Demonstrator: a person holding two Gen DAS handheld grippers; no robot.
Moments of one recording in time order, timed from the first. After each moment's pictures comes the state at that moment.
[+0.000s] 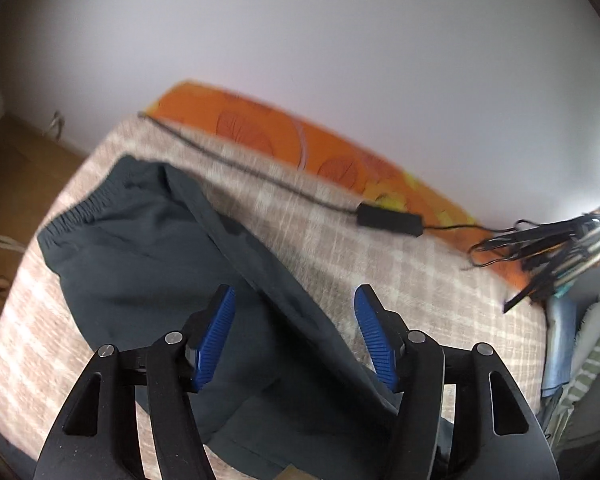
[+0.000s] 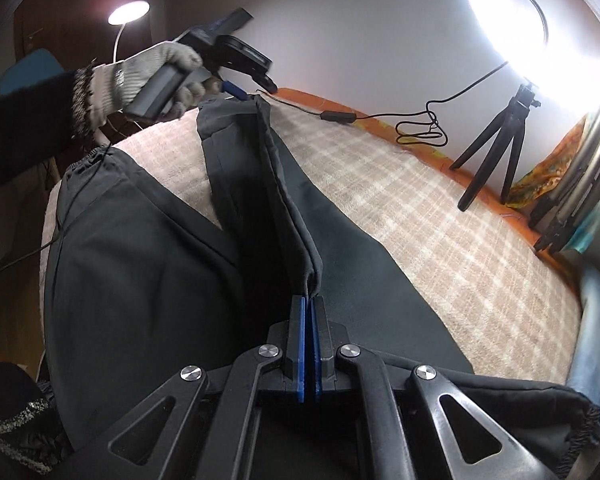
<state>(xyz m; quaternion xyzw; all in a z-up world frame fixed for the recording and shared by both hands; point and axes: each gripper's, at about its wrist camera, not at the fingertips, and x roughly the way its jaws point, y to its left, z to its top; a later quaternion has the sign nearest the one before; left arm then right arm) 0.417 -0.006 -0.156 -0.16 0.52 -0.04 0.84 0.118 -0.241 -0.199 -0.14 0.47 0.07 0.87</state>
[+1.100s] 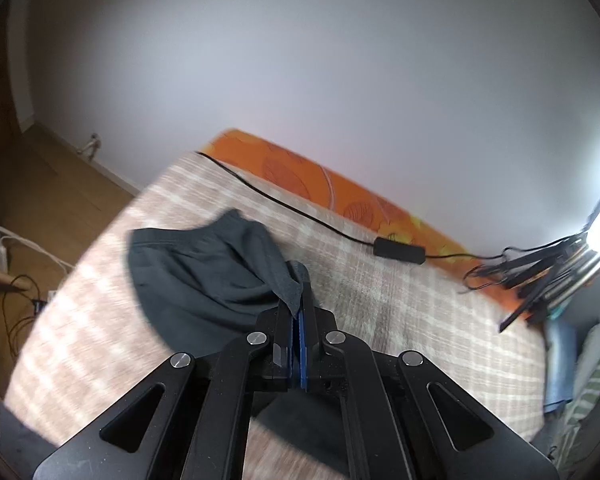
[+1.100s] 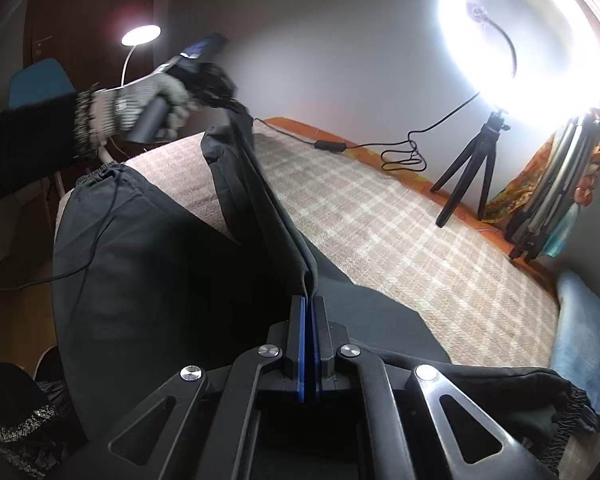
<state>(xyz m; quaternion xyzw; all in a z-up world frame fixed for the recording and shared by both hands) 0.346 0.042 -0.115 -0.19 0.42 -0.02 0.89 0.069 -0.234 -0.169 -0.15 0.41 0.07 0.89</state>
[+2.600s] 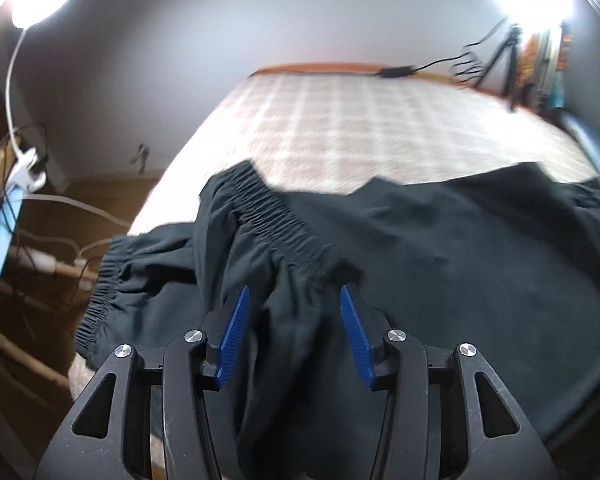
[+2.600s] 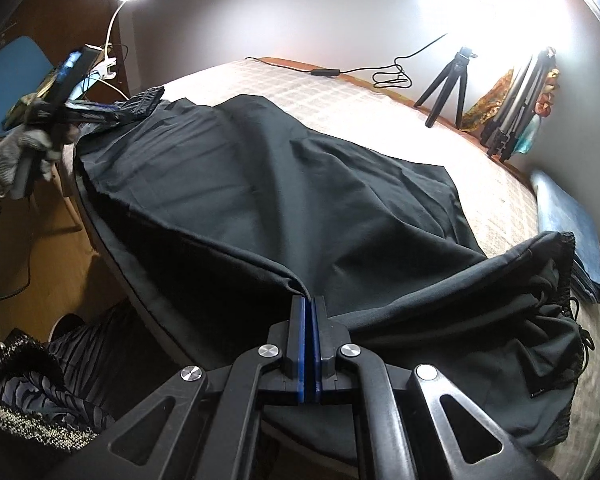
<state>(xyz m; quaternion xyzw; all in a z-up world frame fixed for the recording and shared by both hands) 0.138 0.061 -0.194 0.04 0.45 -0.02 0.89 -0.047 -0.174 -0.205 -0.13 0.49 -0.03 0.86</state>
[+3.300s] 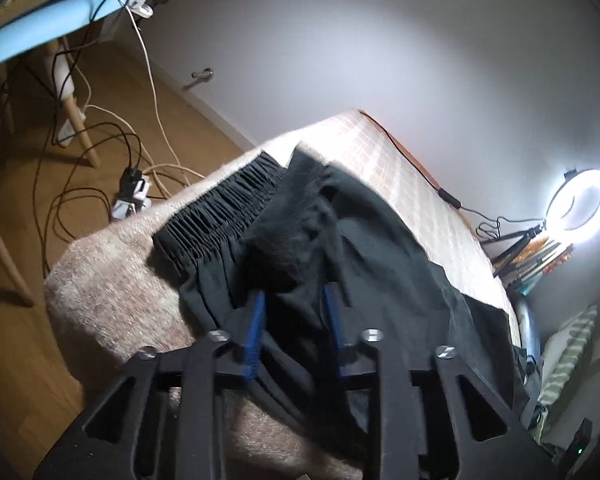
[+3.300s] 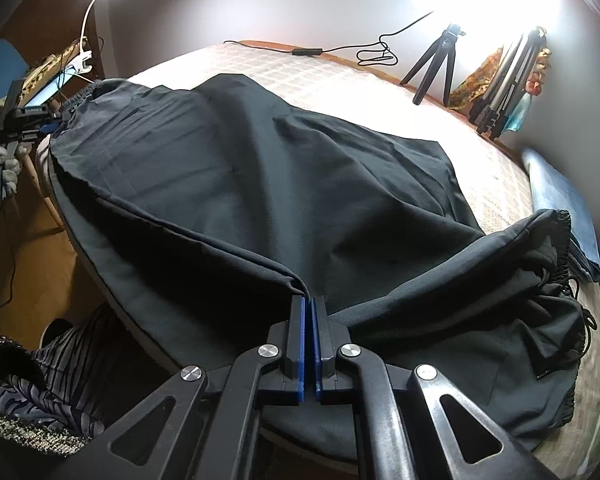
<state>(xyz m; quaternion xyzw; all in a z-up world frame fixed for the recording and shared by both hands) 0.088 0.214 -0.218 -0.31 0.38 0.00 0.87 -0.036 -0.174 -0.224 -0.12 0.52 -0.07 0.84</state>
